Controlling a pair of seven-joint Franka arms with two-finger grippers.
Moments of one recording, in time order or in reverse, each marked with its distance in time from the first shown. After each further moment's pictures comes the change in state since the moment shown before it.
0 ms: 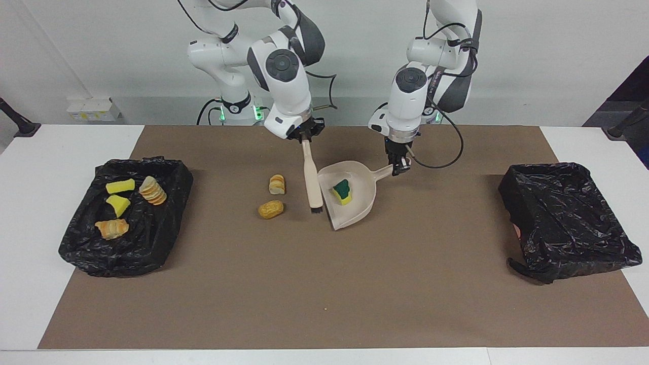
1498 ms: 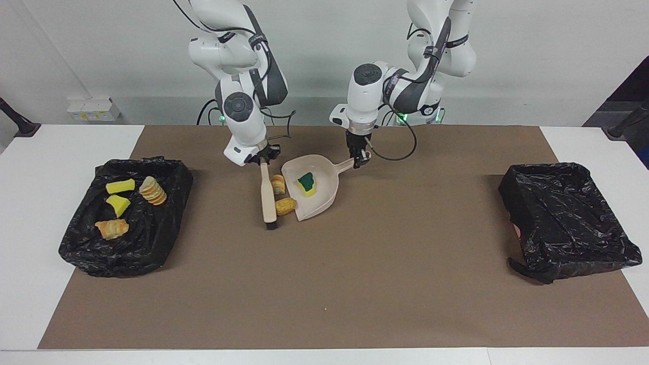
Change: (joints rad) left arm -0.189 0.064 -0.004 -0.012 -0.045 0.129 -0.256; right arm -0.090 0.011 0.011 -0.293 -0.065 0.240 -0.221
